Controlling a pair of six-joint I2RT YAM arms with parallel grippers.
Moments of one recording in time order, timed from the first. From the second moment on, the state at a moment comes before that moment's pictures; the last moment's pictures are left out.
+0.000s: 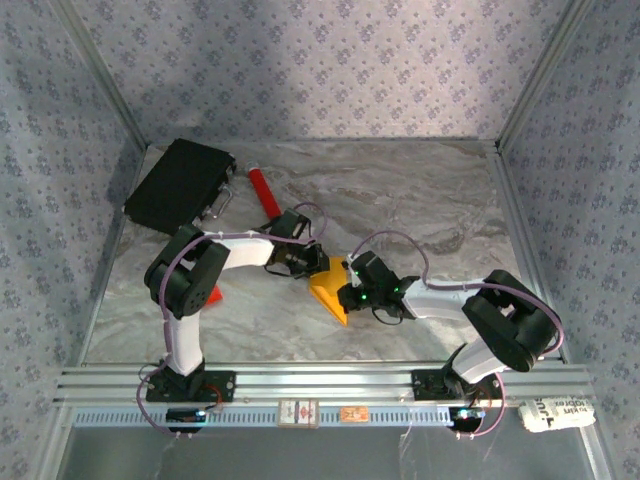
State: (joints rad) left arm -0.65 1.92 1.05 -0.15 0.52 -0.81; right arm 0.79 1.49 0.54 0.07 -0.15 0.49
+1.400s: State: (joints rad) left arm -0.82 1.58 0.61 0.29 0.43 -1.21; right arm 0.79 1.49 0.52 0.10 -0.15 0.50
